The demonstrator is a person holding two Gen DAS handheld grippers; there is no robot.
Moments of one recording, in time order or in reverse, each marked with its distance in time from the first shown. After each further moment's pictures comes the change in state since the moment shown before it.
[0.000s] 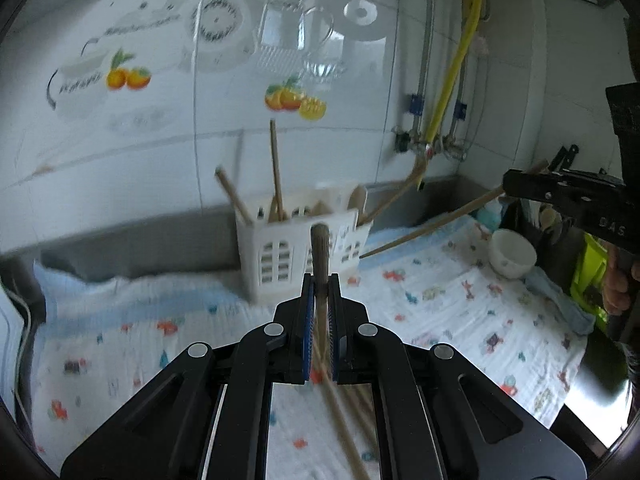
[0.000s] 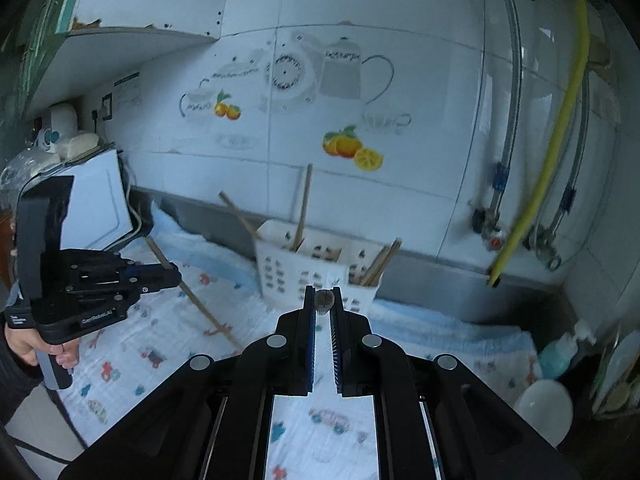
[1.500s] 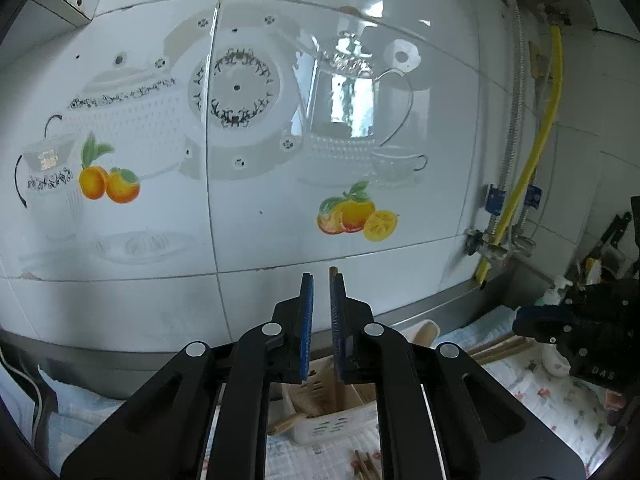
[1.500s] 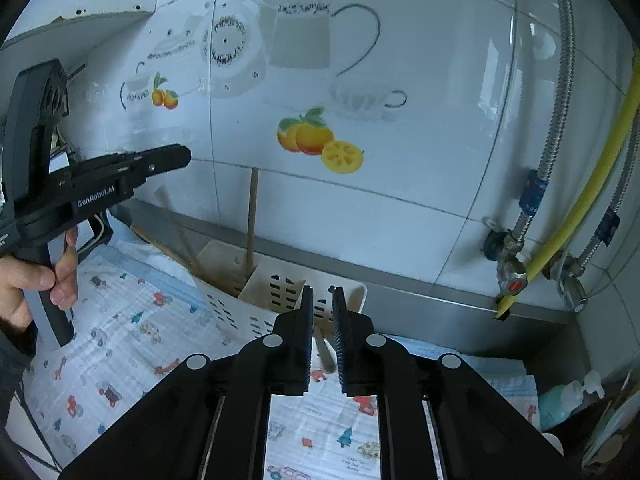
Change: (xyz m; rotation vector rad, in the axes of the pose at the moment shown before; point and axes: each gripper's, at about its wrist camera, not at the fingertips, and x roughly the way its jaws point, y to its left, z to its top) left arm 0.077 0.045 0.122 -0.037 -0.153 0.109; right arm 0.097 -0.038 0.046 0.018 0.099 0.002
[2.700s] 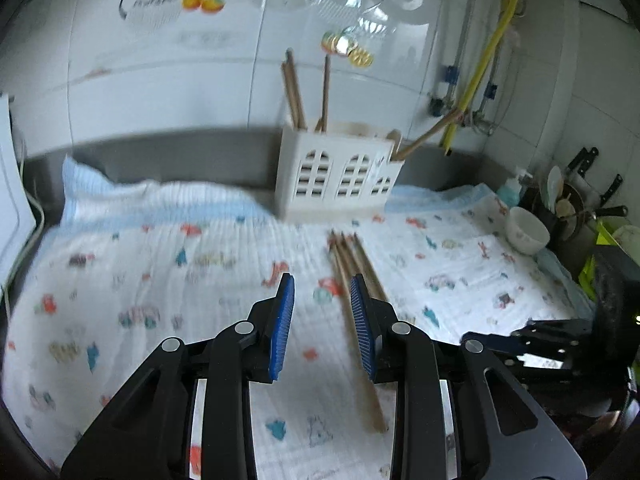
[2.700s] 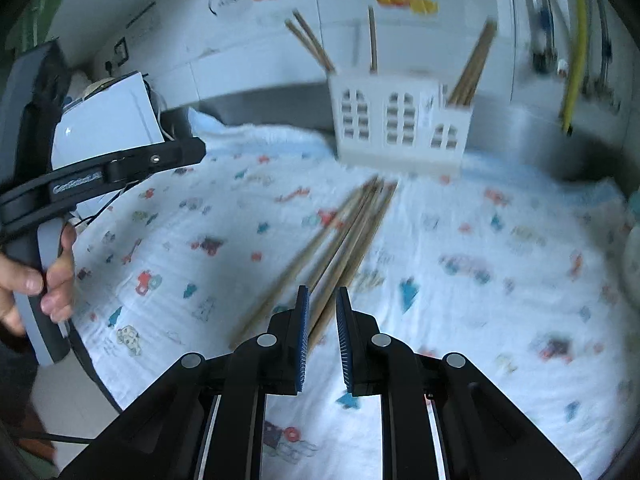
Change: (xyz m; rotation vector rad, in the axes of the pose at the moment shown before) left arm -0.135 -0.001 -0.205 -0.115 0.248 -0.027; right arm -0.028 0.129 -0.217 0.155 0.161 0.190
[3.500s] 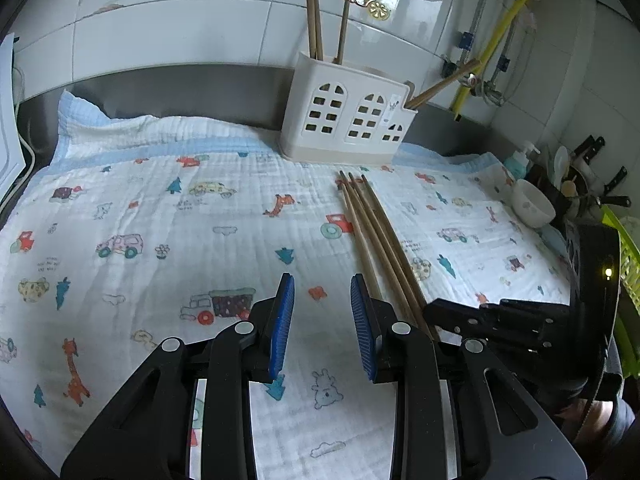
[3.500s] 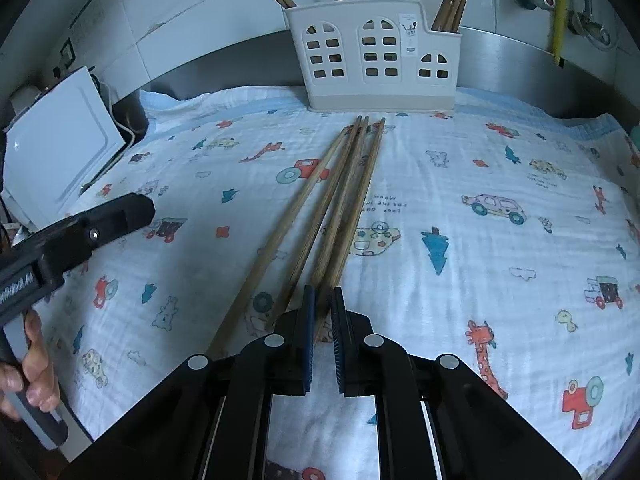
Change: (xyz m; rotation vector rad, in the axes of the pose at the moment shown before) left arm 0.024 0.013 -0.047 -0.052 0.093 -0.026; right arm 0.057 0.003 -0.011 0.132 0.077 -0.098
